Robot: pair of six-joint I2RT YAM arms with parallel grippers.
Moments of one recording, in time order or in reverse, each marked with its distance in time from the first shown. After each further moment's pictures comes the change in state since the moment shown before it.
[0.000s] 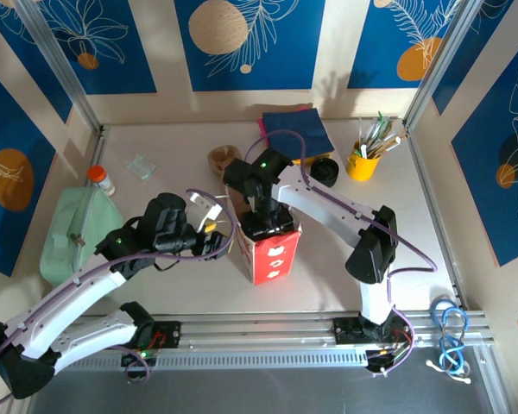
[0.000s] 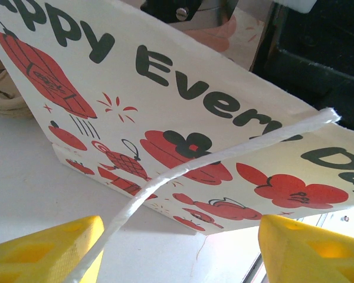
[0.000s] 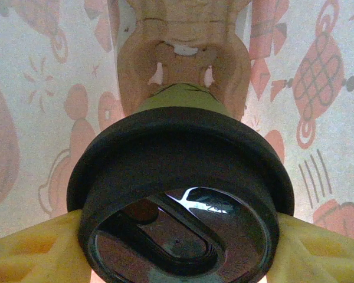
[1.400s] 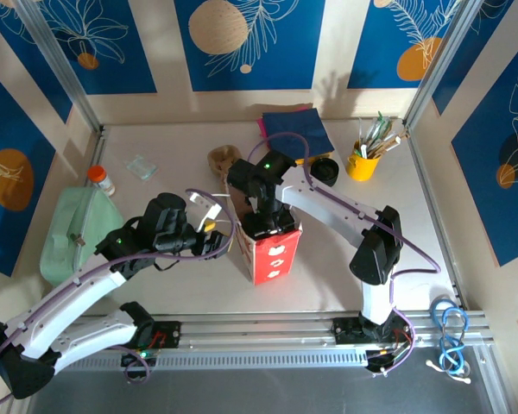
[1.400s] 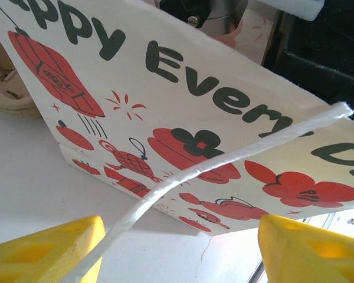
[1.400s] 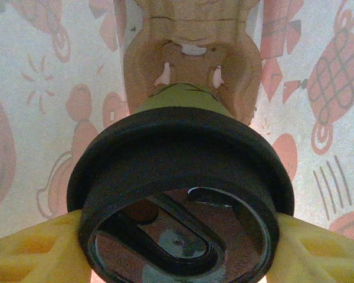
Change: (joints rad) left arm 0.000 0.000 0.000 0.000 -0.020 0.000; right arm -0.019 -0.030 -0.060 0.050 -0.037 -0.015
